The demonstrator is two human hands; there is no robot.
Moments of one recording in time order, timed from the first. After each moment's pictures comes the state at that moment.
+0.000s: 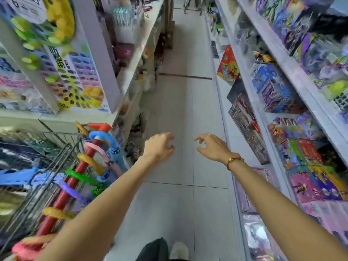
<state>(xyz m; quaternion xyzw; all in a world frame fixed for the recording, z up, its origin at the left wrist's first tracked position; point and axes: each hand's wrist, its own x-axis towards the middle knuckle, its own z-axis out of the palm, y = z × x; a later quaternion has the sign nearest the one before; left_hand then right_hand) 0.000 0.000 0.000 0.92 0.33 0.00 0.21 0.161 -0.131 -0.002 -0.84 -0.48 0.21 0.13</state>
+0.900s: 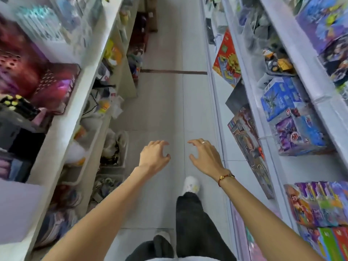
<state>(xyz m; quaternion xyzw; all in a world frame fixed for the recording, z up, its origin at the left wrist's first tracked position) 0.377 0.255 -0.072 0.90 0.34 -0.07 0.25 0.513 0.116 -0.081 -0.86 -0.45 0.18 0.17</state>
